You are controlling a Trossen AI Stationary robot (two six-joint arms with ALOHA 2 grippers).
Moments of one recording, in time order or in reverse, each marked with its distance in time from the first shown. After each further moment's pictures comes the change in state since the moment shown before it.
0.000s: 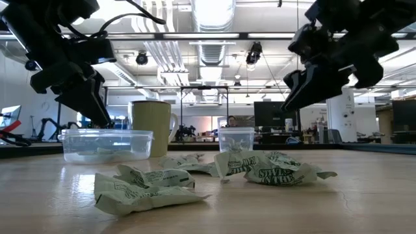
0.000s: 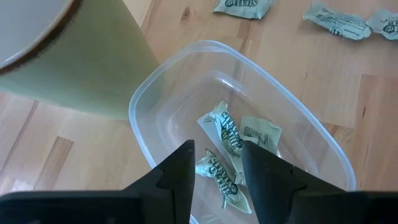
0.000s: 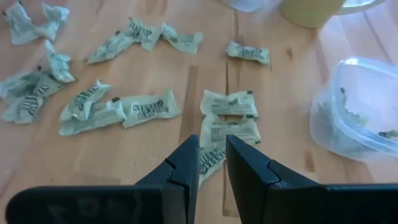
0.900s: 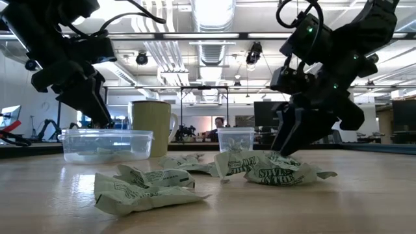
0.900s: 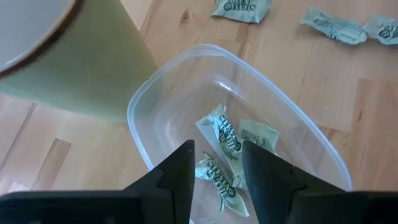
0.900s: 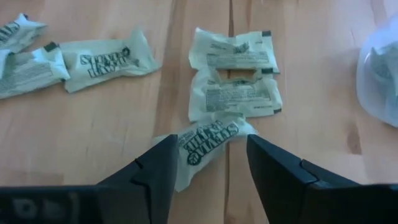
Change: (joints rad) left arm 0.000 0.000 0.001 0.015 0.001 -0.002; right arm -0.031 0.306 0.081 0.033 0.004 -0.004
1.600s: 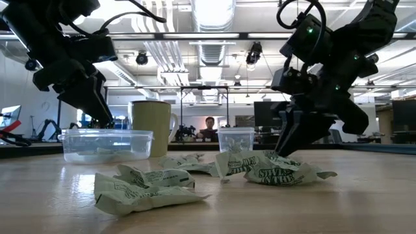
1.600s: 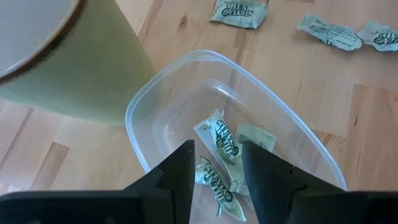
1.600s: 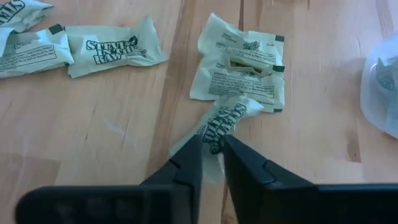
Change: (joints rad) left arm 0.000 0.000 0.000 0.011 0.001 0.001; right arm 0.000 0.003 0.000 -0.004 0.000 -0.082
